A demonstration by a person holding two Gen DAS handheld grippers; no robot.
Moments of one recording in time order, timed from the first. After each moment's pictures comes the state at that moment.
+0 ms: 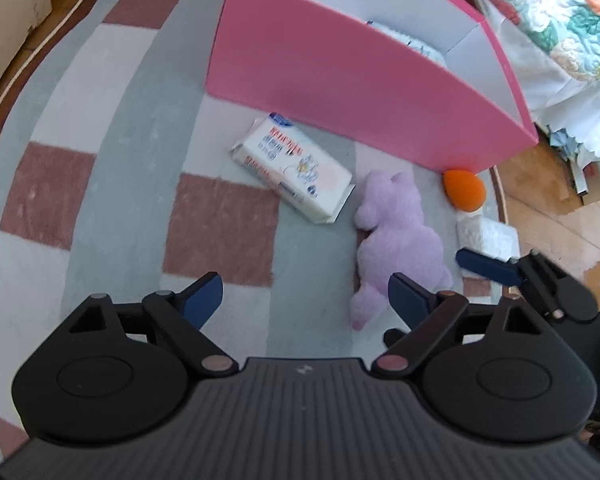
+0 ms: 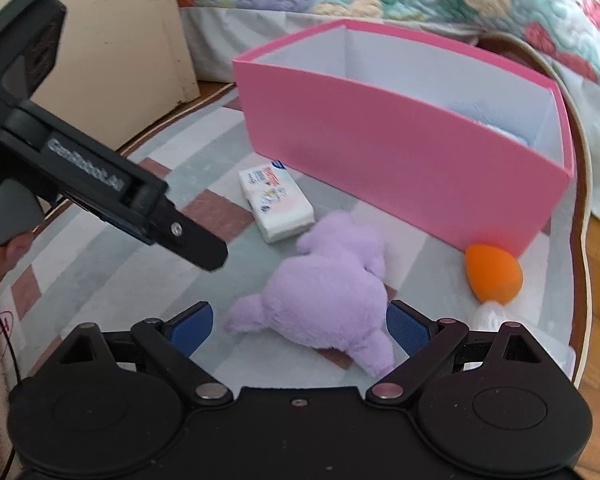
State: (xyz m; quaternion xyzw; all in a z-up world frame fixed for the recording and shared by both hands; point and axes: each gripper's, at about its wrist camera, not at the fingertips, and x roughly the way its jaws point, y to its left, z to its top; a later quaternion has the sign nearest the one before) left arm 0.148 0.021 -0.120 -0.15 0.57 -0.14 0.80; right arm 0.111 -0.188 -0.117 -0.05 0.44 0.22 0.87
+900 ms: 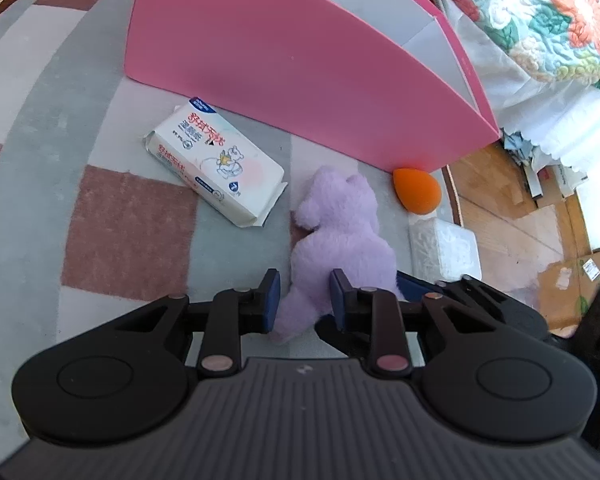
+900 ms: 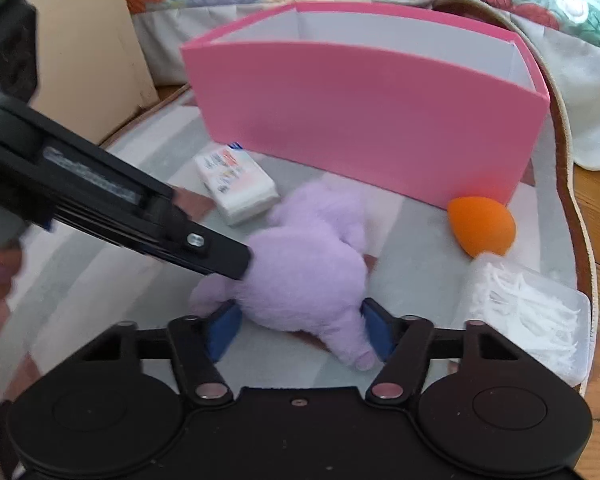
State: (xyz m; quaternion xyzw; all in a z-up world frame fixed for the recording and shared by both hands) left arm 0.149 -0.013 -0.143 -0.21 0.54 -0.20 0.79; right arm 0.106 -0.195 -0.142 -0.01 0.43 0.17 0.88
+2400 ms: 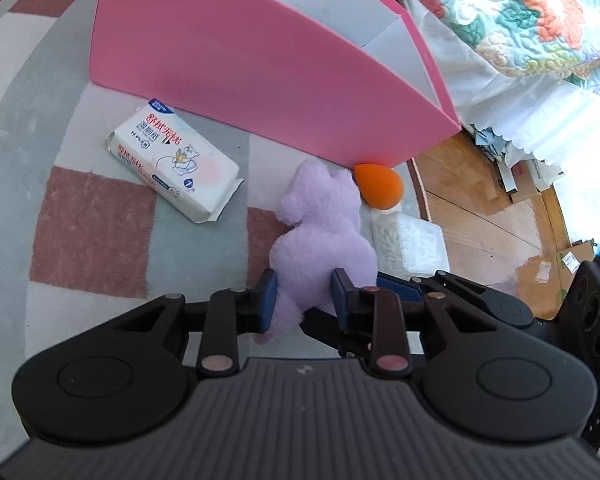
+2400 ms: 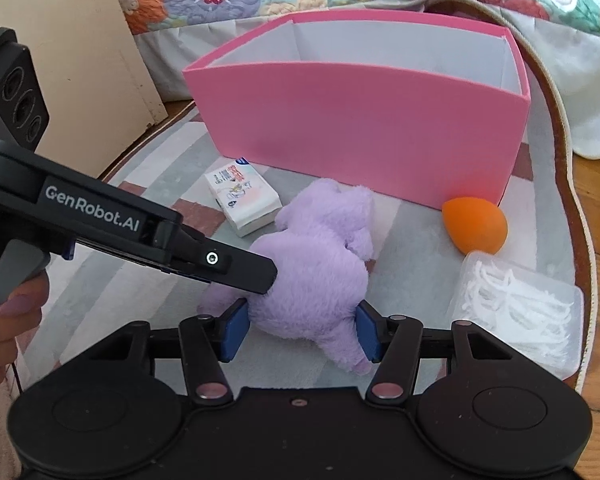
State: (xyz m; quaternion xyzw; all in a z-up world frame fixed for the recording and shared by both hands) left arm 0.140 -0.025 -0.132 -0.22 0.52 -0.23 0.79; right arm 0.104 -0.211 -0.129 0.02 0.44 0.18 0.88
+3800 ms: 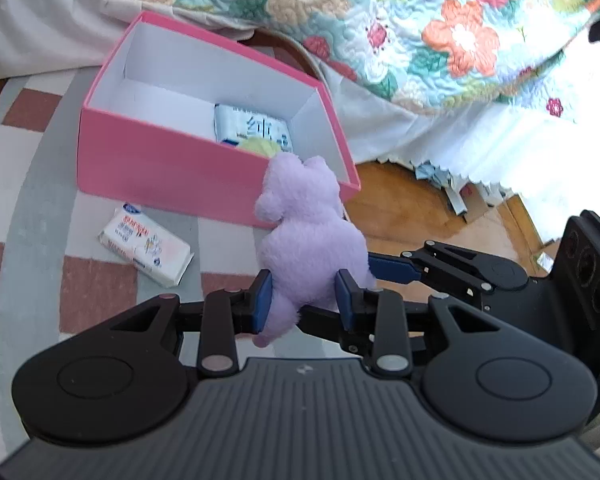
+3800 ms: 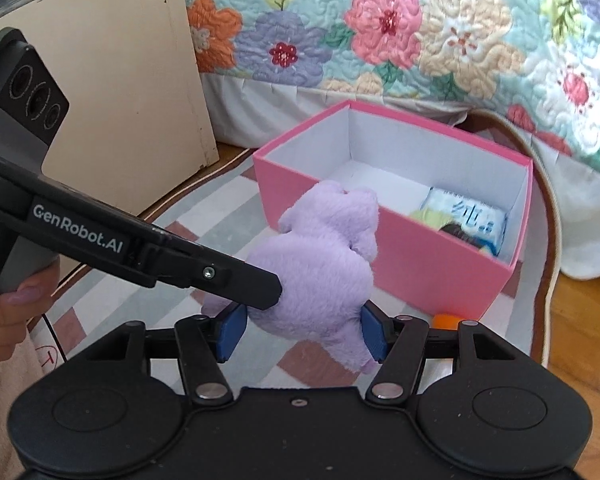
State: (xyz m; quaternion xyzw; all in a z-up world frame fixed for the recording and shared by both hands) left arm 0.118 -0.017 -0.038 -0.21 0.44 -0.27 0.83; right arm 0.097 -0.196 -0.039 -0.05 0.38 0.23 0.89
